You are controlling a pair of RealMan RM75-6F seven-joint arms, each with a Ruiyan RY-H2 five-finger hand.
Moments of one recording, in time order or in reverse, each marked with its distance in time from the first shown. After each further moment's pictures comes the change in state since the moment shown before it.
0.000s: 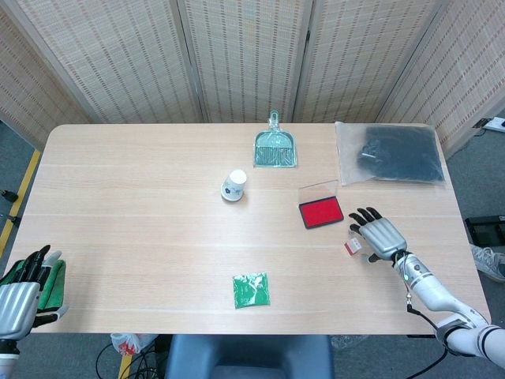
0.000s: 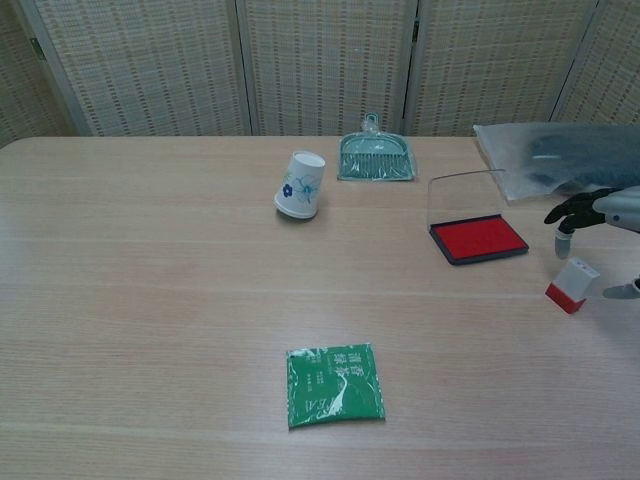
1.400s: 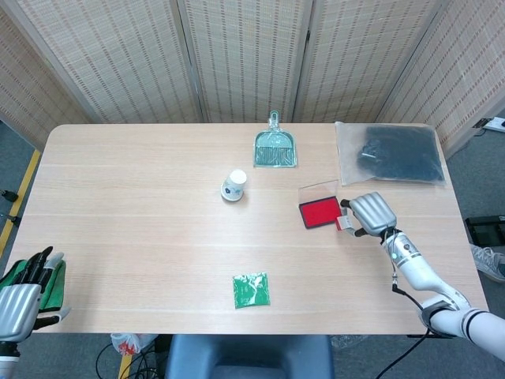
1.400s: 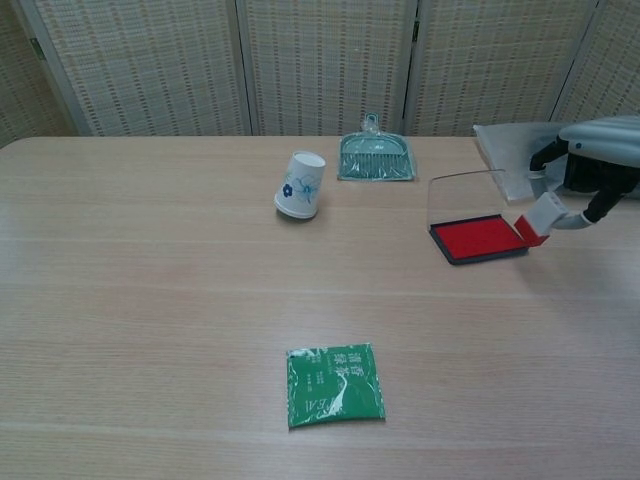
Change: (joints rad) left arm 0.004 0.009 0.010 -0.004 0.031 0.008 -0.034; right arm 0.082 -0.028 0.113 0.005 0.087 0.017 -0.011
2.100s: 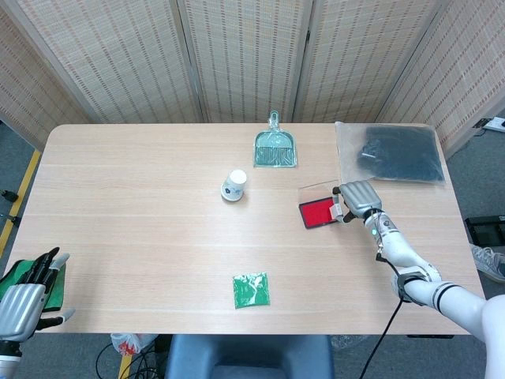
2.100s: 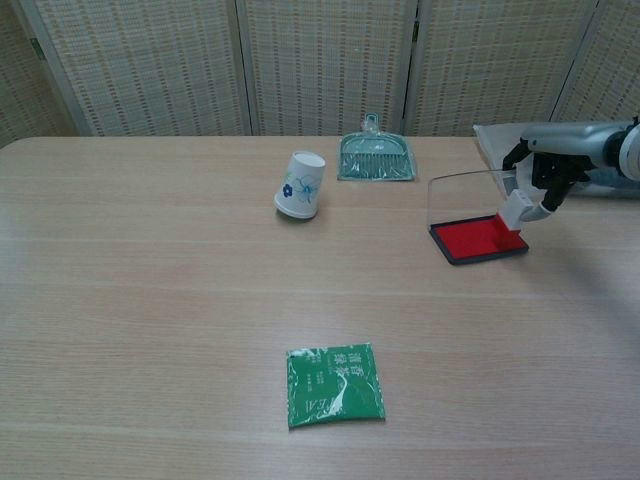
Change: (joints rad) left arm -0.015 0.015 0.010 -0.002 0.016 -0.029 -0.052; right arm 0.148 -0.085 0.082 0.117 0.292 -0.282 -0.118
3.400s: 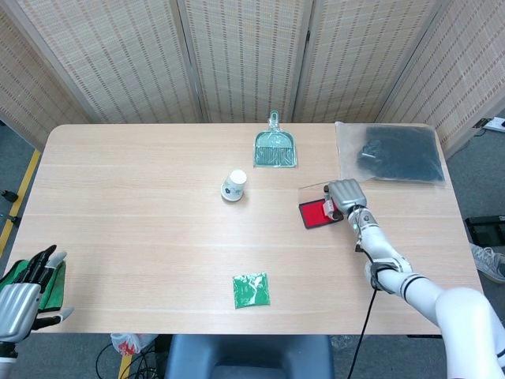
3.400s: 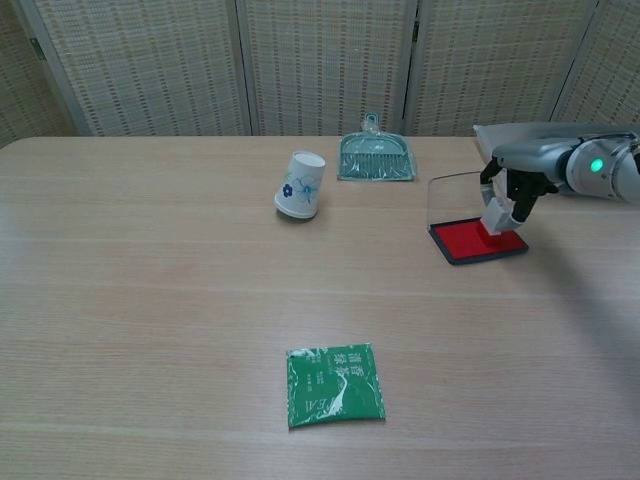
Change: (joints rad) left arm 0.003 0.015 0.001 0.007 0.034 0.032 -0.054; right arm 0.083 -0.162 -0.005 0.199 0.143 -0.050 -0.137
